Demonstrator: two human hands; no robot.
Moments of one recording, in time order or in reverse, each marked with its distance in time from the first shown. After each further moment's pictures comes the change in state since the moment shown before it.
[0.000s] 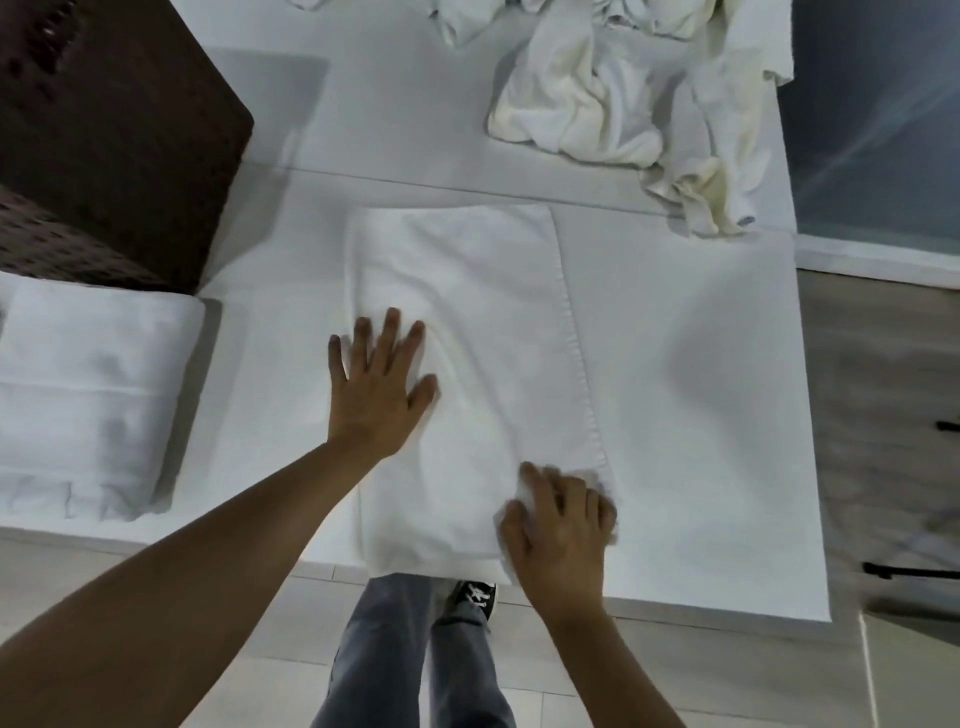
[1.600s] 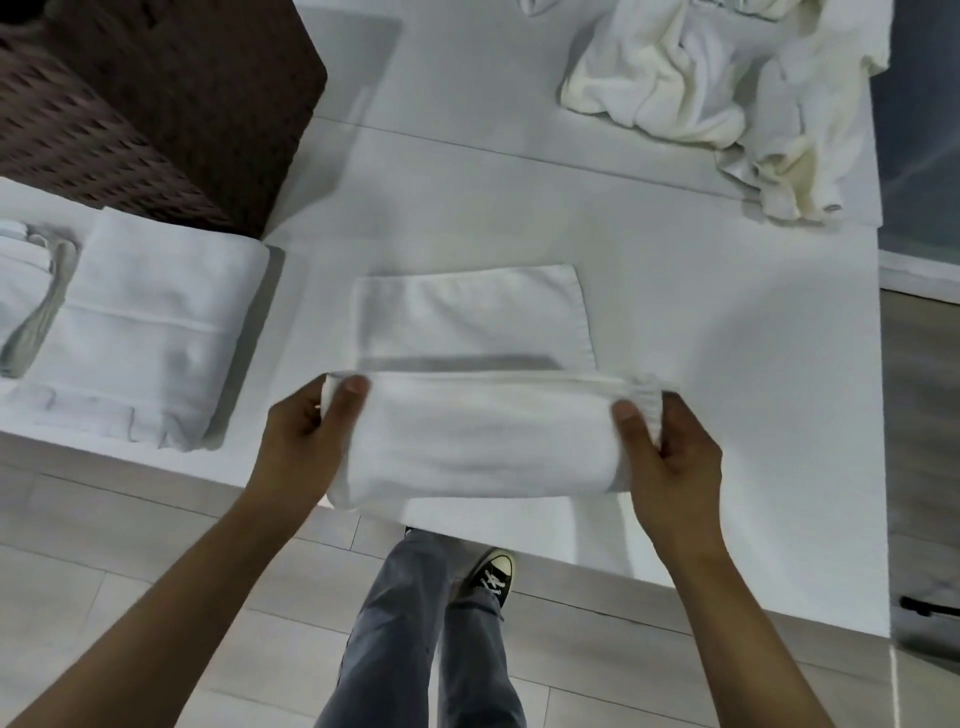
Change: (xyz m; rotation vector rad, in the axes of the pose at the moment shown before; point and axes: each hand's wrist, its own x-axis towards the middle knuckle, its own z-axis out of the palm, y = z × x) left_hand -0.135 -0.035 -0.080 -1.139 0.146 -0.488; right_hand 0.052 -0.013 -0.088 0.850 -0.049 0.266
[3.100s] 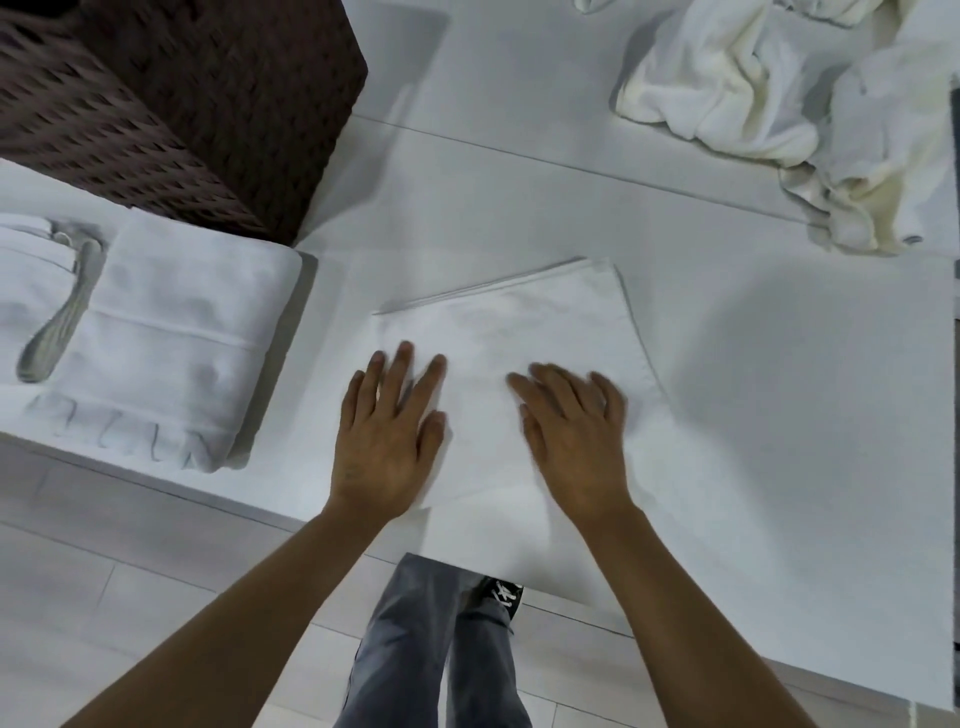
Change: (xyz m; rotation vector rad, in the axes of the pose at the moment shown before) left_hand 0.063 -0.071 0.036 0.906 -0.017 0.520; right_hand 0.061 0.052 0.127 -0.869 -0.086 -0.756
